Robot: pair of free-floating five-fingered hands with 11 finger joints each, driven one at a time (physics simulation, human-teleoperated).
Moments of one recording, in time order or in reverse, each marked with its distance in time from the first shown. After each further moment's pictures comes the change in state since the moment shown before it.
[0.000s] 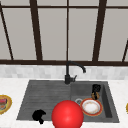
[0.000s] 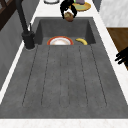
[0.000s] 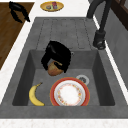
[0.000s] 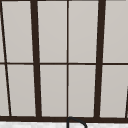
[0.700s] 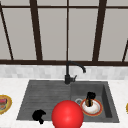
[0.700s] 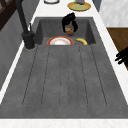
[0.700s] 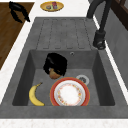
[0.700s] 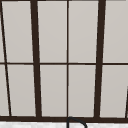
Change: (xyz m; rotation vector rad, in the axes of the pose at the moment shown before) left hand 0.000 0.000 0.000 0.000 0.000 0.000; right hand 0.036 0.094 -0.030 -0.069 -0.065 -0.115
